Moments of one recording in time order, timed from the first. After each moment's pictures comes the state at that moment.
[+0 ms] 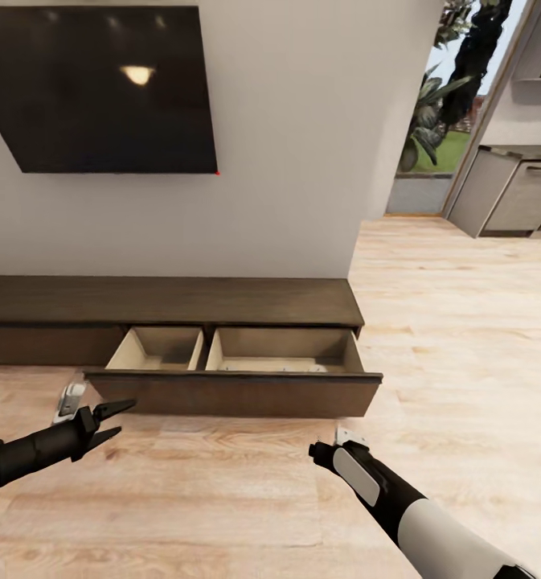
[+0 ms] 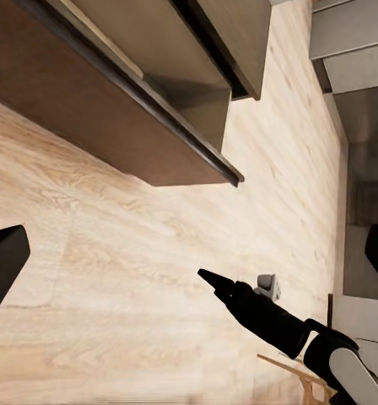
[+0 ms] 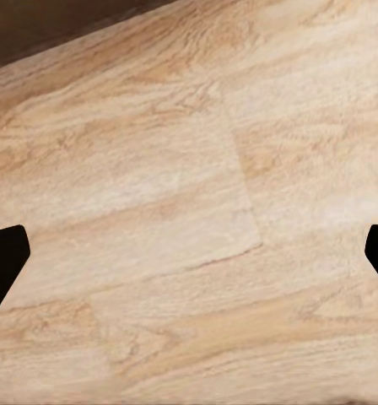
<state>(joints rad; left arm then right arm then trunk) -0.20 0.50 0.19 -1.54 1.53 0.99 0.05 -0.68 -0.01 0.63 -0.60 -1.05 0.33 -0.47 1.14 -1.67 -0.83</state>
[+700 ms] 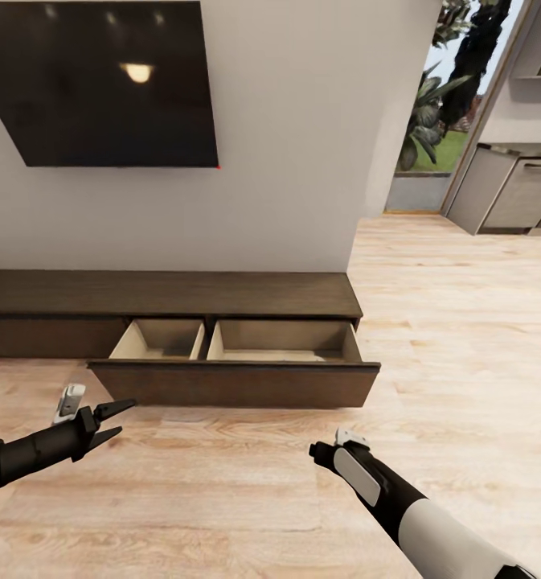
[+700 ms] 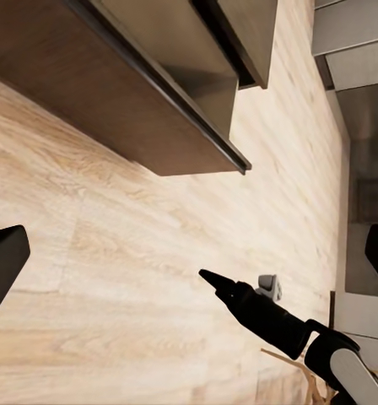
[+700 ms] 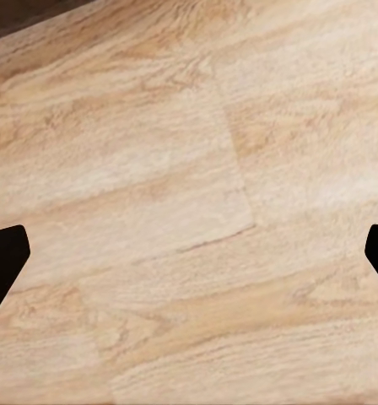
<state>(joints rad) -0.20 0.49 0.18 -1.54 1.52 0.99 0.05 -0.68 -0.02 0.63 -0.60 -1.05 0.34 -0.47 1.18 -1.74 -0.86</state>
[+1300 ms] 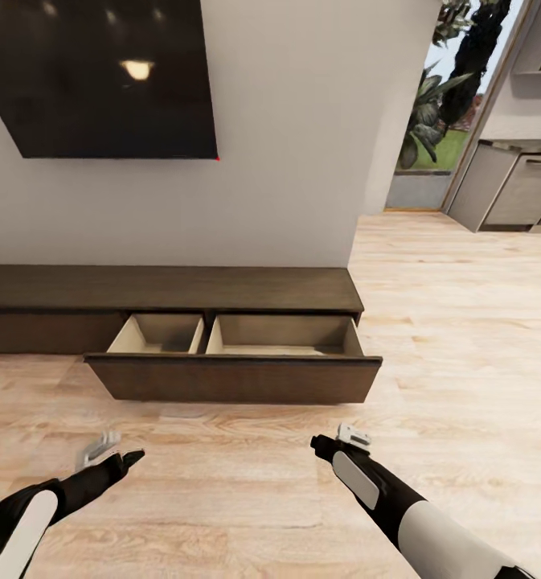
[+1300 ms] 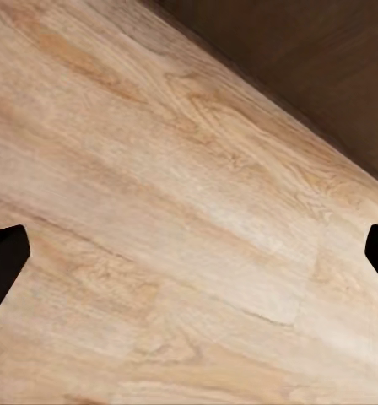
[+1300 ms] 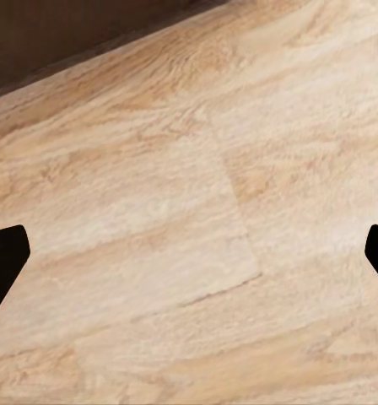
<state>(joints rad) -0.20 0.25 0.17 -1.30 0.76 0.73 0.06 -0.68 -0.01 0.66 -0.59 -1.04 0.18 -0.47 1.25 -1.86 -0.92</state>
